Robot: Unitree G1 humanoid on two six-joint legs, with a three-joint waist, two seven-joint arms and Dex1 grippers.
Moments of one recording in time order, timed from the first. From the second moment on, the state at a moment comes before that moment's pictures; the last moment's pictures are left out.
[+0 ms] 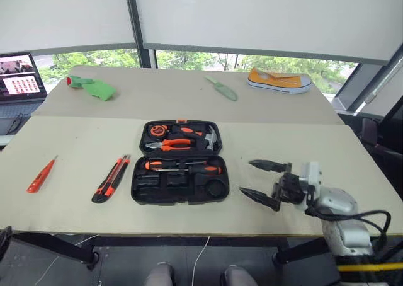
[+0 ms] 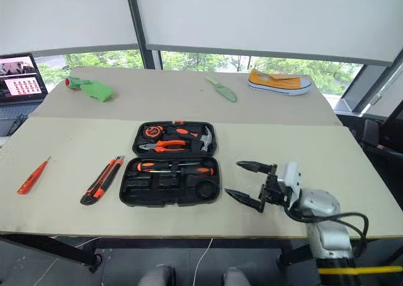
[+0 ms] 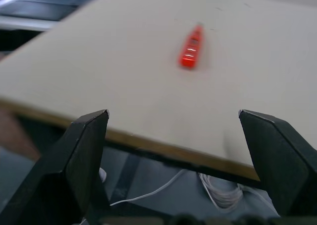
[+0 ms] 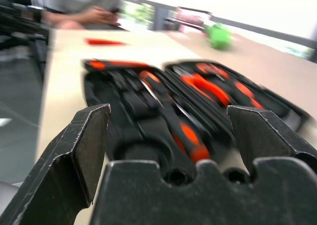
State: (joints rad) left arm 0.45 0.52 0.97 0.17 -0.69 0.12 -0.68; right arm -0.09 -0.47 -0.12 -0.10 0.45 -0.06 1.15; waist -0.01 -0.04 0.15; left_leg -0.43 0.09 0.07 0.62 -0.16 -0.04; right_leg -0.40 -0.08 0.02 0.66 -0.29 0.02
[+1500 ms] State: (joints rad) left arm -0.35 0.98 0.16 0.21 -0.38 0.08 -1.27; right arm -0.13 -0.67 -0.15 -0.31 0.53 0.03 1.05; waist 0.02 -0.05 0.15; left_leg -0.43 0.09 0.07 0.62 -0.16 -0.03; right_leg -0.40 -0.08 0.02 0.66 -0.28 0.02
